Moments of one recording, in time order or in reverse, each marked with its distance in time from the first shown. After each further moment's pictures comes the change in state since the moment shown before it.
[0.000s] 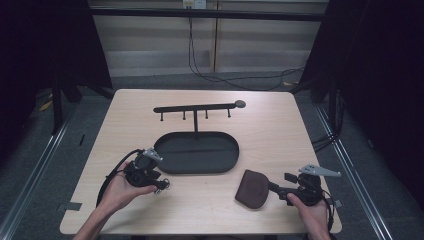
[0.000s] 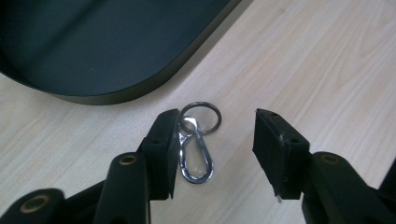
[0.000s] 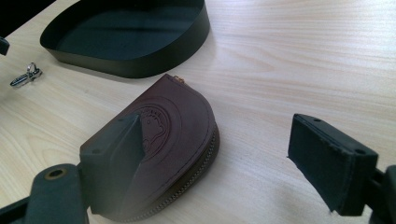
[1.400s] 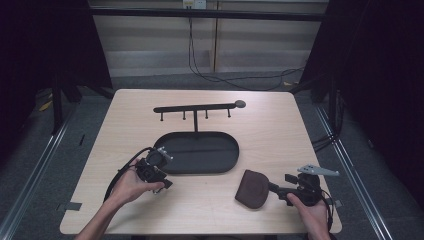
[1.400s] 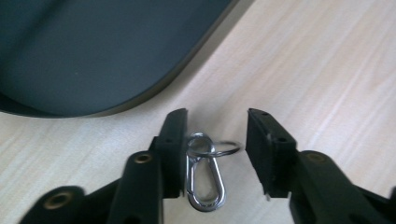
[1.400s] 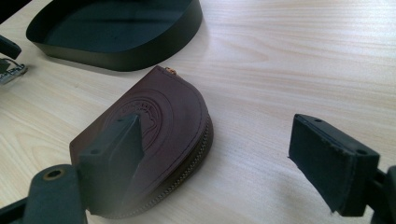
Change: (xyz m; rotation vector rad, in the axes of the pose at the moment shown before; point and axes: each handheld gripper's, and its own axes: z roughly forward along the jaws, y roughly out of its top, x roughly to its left) left arm 0.003 0.016 0.023 0.124 -0.027 0.034; right arm -0.002 -0.001 0.003 0.033 -0.020 0.015
